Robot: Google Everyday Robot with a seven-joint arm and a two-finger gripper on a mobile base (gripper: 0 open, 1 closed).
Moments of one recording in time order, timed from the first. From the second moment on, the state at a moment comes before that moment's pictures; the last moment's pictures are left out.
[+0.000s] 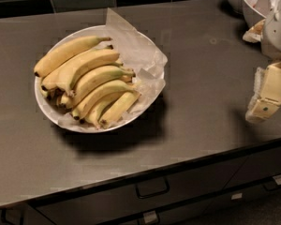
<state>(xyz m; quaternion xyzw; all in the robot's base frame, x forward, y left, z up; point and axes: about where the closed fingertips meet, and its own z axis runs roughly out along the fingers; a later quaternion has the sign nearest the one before) 0.438 -0.217 0.976 -0.60 0.78 -0.03 0.16</state>
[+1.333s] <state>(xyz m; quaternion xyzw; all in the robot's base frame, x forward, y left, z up) 0.463 -0.137 1.009 -0.69 0.71 -0.06 0.16</state>
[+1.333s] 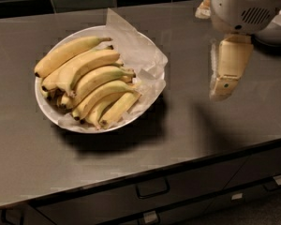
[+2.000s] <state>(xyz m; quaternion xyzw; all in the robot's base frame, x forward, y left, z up) 0.473 -0.075 1.011 -0.75 0.64 -0.04 0.16</state>
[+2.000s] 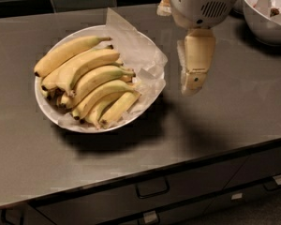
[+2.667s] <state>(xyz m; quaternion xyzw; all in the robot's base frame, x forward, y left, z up) 0.484 -0.043 1.008 -0.78 0.60 -0.02 0.17</state>
